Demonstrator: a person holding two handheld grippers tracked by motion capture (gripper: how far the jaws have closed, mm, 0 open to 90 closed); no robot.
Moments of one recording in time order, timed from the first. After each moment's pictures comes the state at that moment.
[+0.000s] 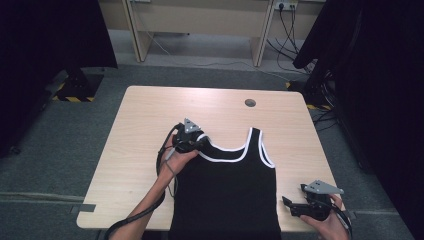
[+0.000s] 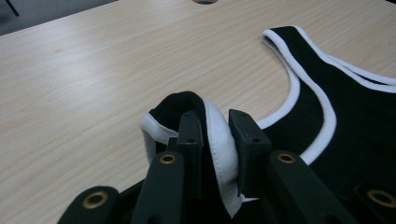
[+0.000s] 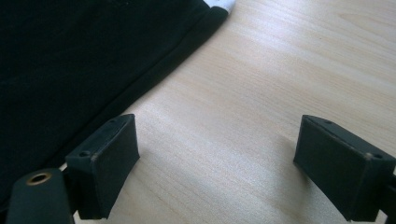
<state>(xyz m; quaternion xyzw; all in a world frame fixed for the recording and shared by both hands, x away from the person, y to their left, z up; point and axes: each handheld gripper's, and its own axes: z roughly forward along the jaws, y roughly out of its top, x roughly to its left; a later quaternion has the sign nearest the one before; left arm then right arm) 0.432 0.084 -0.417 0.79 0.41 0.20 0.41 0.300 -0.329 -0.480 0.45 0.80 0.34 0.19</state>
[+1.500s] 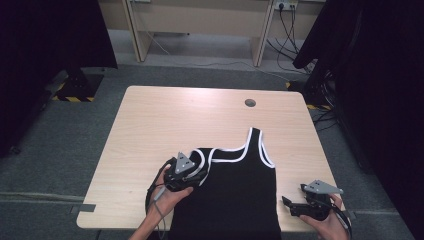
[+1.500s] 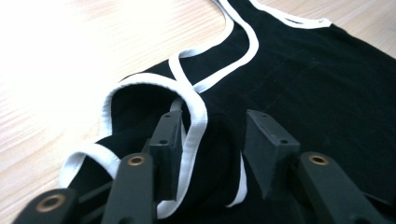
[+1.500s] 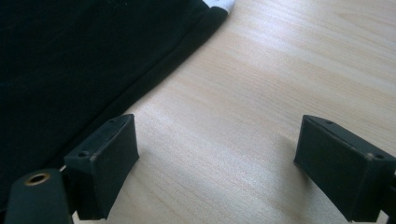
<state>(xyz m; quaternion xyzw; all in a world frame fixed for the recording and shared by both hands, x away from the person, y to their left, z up) 0.343 0.093 -0.445 0.80 0.39 0.18 0.42 0.300 -0.328 -0.480 0.45 0.80 0.34 0.19</state>
